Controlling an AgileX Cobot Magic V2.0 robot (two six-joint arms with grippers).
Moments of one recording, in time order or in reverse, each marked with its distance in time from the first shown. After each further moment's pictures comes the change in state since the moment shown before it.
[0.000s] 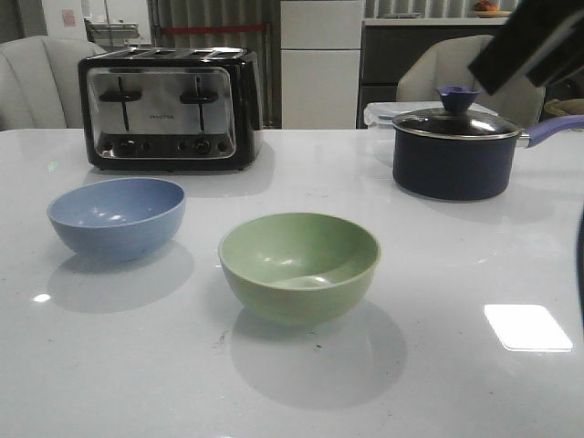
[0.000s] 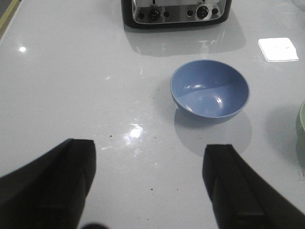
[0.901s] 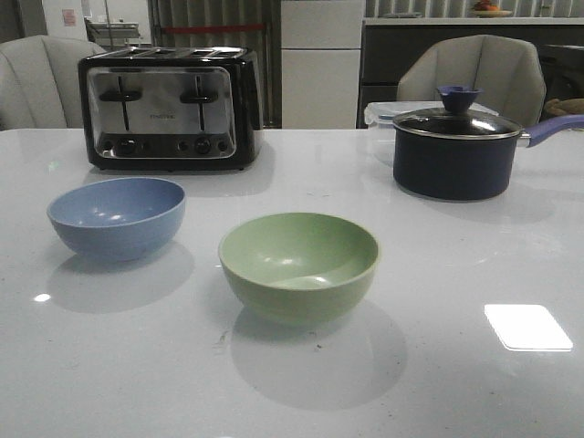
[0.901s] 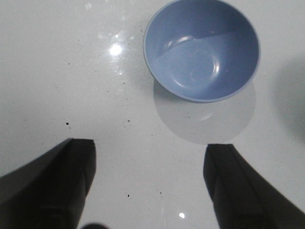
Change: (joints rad) left arm -0.092 0.654 -0.283 -0.002 0.023 0.000; right arm 0.000 -0.246 0.193 -0.001 0.006 0.000
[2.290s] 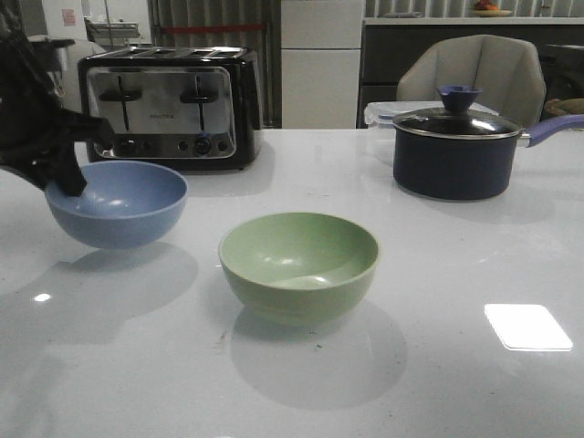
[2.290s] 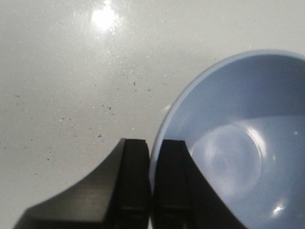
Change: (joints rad) left arm -0.002 0.591 -0.353 -0.080 -0.133 0.000; right arm 0.000 0.000 0.000 0.000 0.002 0.000
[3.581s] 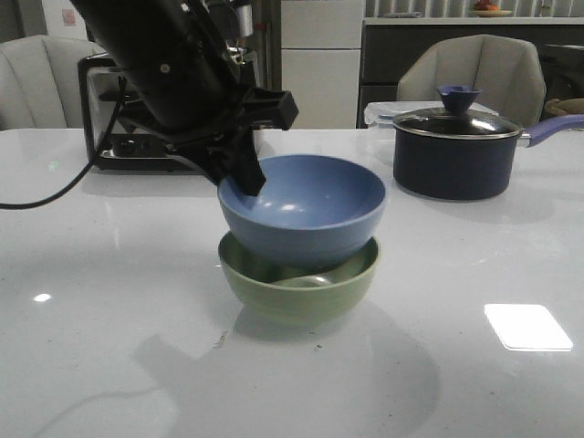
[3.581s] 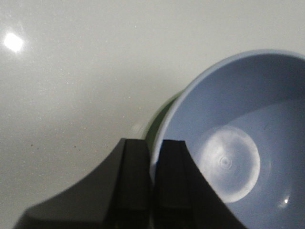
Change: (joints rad) left arm -0.413 -0.011 -0.050 -0.108 0.061 0.006; right arm 0.000 0.000 0.000 0.000 0.004 0.000
